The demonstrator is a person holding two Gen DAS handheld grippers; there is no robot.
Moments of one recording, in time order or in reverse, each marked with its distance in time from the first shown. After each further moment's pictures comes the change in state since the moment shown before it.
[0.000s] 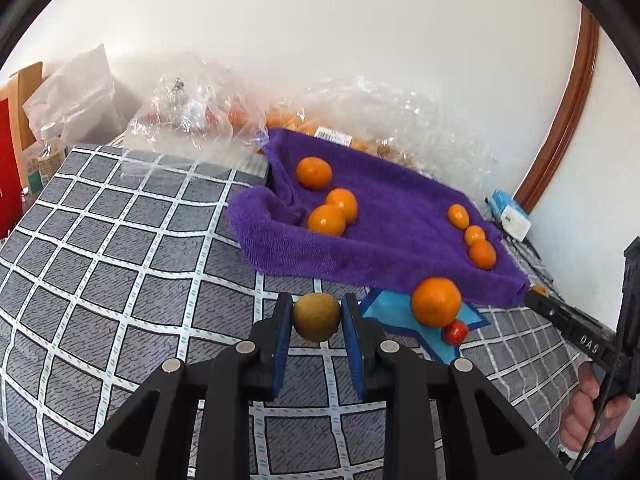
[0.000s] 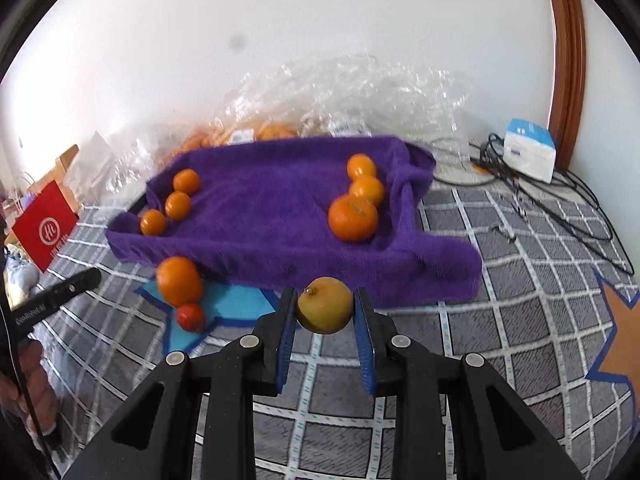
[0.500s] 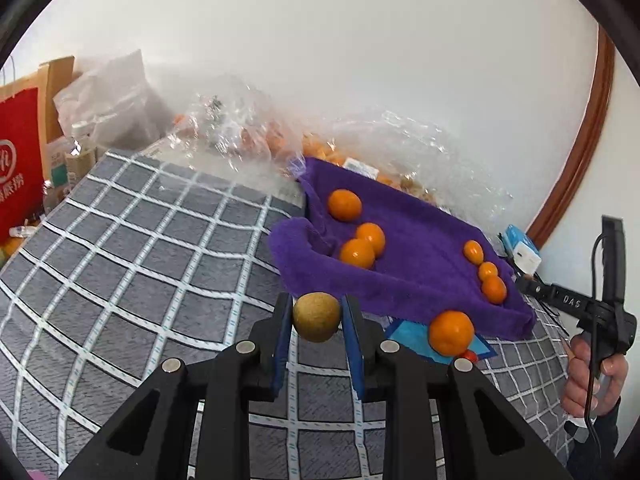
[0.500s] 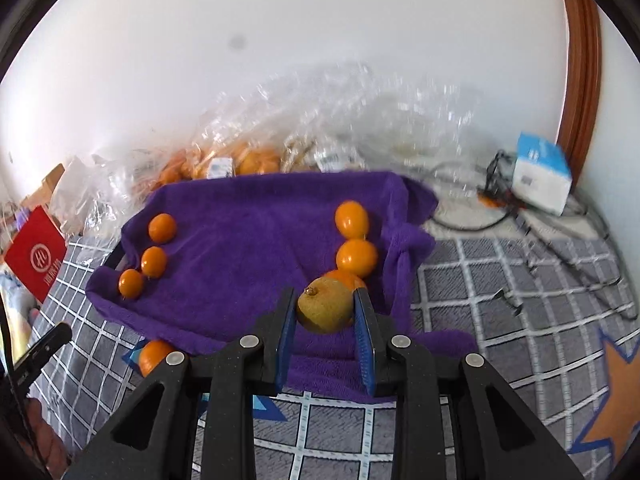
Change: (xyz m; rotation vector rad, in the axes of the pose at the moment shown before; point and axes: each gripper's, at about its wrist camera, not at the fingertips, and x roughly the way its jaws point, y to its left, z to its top) left arm -0.015 0.017 0.005 -0.071 -0.094 0.056; right arm 0.051 -0.023 0.056 0.075 0.072 0.006
